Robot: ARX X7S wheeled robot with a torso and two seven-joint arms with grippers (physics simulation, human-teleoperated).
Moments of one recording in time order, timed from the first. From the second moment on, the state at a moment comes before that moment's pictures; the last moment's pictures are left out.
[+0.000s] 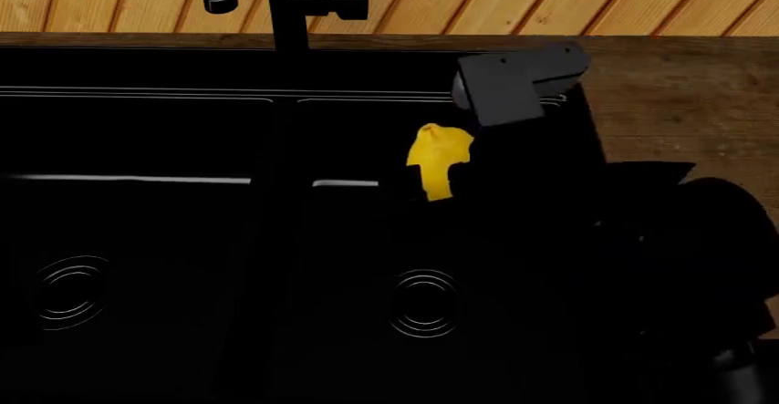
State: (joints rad) left arm -0.27 -0.35 -0.15 0.67 -0.40 -0.93 -0.29; right arm 1.22 0.35 -0.55 0.34 0.96 1.14 0.19
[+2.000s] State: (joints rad) left arm -0.25 -0.37 -0.14 0.66 -0.42 -0.91 -0.32; right arm 1.16 0.33 -0.62 0.38 0.95 1.10 0.09
